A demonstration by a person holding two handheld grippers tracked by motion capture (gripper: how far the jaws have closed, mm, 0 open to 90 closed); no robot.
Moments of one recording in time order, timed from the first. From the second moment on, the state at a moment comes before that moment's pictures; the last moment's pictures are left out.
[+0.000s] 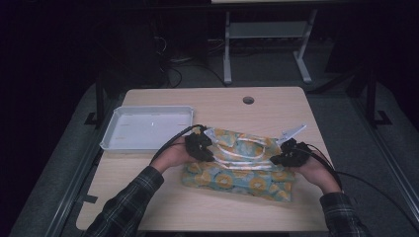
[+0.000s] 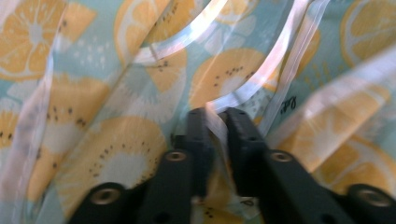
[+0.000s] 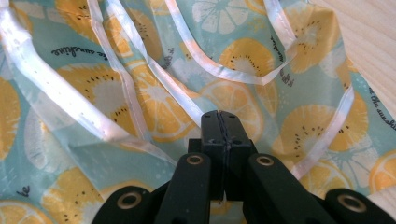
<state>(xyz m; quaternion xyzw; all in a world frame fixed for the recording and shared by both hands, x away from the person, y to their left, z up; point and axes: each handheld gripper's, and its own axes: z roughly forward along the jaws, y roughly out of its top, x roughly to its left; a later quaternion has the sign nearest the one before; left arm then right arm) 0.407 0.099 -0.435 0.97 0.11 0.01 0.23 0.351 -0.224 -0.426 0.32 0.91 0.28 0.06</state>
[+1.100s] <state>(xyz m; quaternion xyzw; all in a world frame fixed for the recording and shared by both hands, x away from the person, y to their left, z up) 0.348 0.151 -0.376 0.92 0.14 0.03 0.37 0.301 -0.232 -0.386 0.30 0.89 0.34 0.11</state>
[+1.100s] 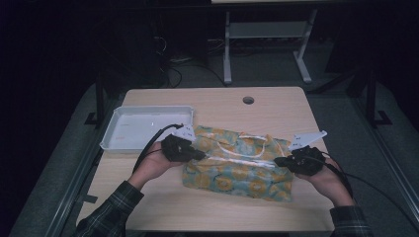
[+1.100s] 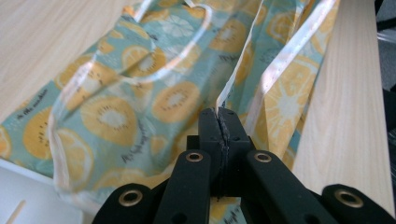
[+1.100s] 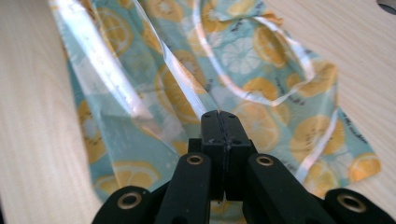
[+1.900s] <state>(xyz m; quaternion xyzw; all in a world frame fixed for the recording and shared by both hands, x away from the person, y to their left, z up) 0.305 0.164 -0.394 0.92 0.13 -0.02 0.36 0.247 -0.225 -0.398 0.27 0.90 0.35 0.07</state>
